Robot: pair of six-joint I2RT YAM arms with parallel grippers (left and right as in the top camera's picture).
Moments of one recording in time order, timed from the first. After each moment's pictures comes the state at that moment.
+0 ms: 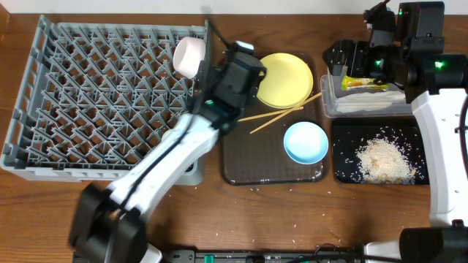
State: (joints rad) left arm -0.58 1.64 1.32 -0.43 -0.37 -0.16; right arm 0.03 1.61 1.69 -0.94 -0.34 0.15
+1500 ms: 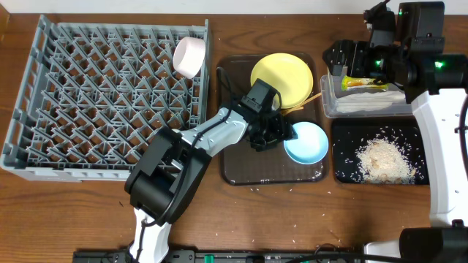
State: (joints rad) left arm -0.62 2.06 1.30 -0.36 0.58 -0.89; right arm 0.03 1.61 1.69 -0.94 -0.34 0.15
